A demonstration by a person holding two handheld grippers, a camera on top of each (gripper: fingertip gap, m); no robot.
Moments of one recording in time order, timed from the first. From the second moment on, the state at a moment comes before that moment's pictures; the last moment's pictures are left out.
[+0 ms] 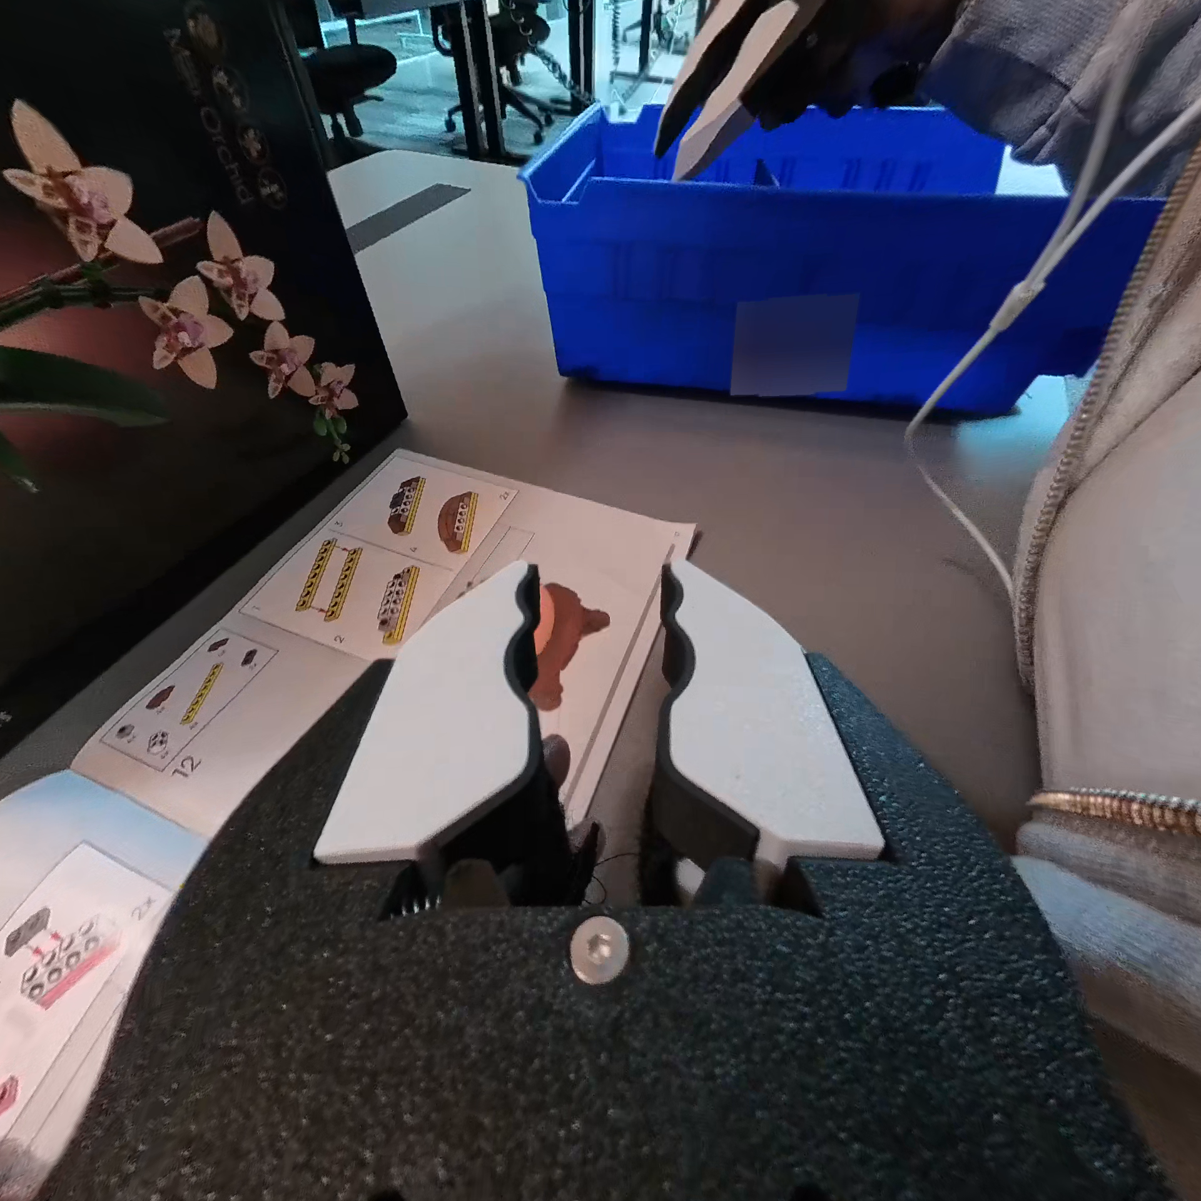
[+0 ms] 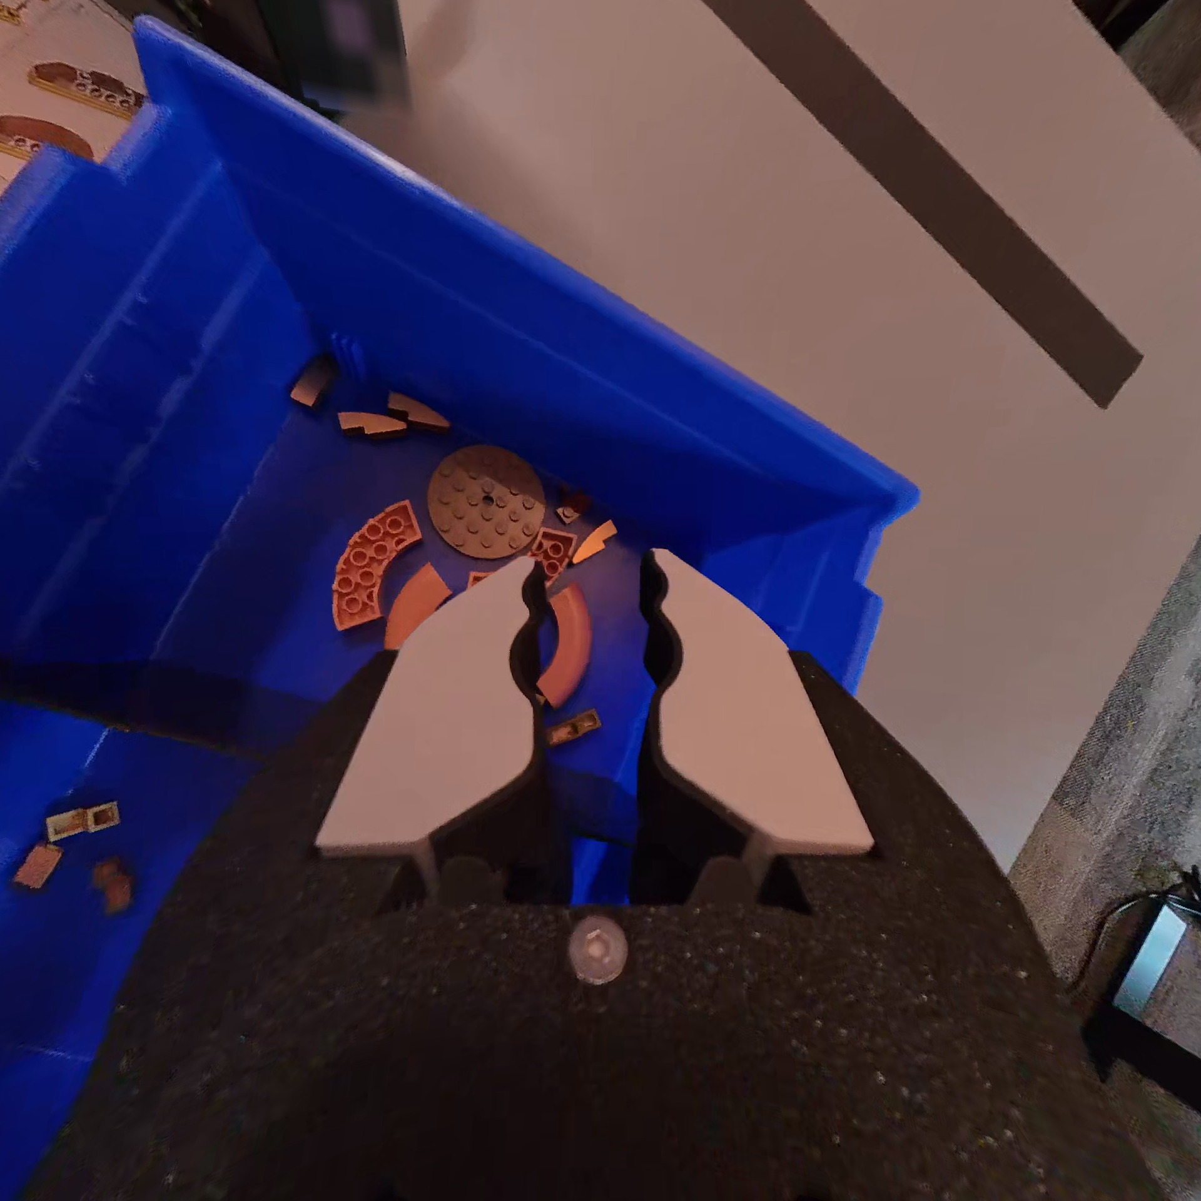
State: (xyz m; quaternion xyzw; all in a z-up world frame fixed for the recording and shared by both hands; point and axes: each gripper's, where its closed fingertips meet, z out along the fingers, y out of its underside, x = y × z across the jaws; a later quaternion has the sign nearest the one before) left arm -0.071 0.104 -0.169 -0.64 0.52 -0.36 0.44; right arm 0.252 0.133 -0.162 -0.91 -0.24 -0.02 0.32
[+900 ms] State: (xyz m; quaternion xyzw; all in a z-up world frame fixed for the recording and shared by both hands) left arm -0.107 0.105 -0.181 -0.66 0.48 -0.38 0.44; right arm 0.252 0.141 -0.190 -0.95 -0.20 -0.03 0.23
